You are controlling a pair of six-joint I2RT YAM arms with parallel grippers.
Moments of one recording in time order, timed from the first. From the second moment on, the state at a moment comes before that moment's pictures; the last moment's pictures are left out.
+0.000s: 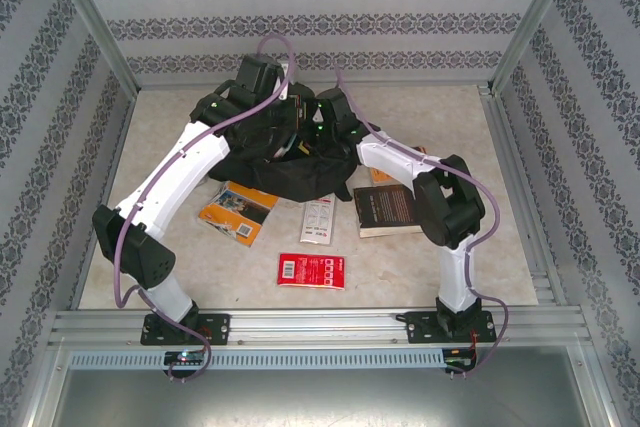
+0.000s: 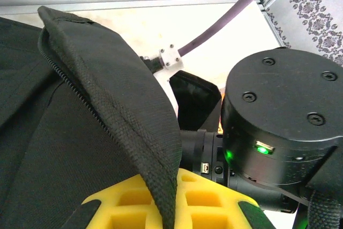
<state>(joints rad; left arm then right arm) -0.49 1.68 1.81 -0.79 0.09 -0.38 0.57 2.03 1.56 -0.09 -0.43 1.09</state>
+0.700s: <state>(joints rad) -0.45 1.78 1.76 -0.70 0.13 -0.38 0.54 1.39 1.17 -0.32 -0.22 0.66</state>
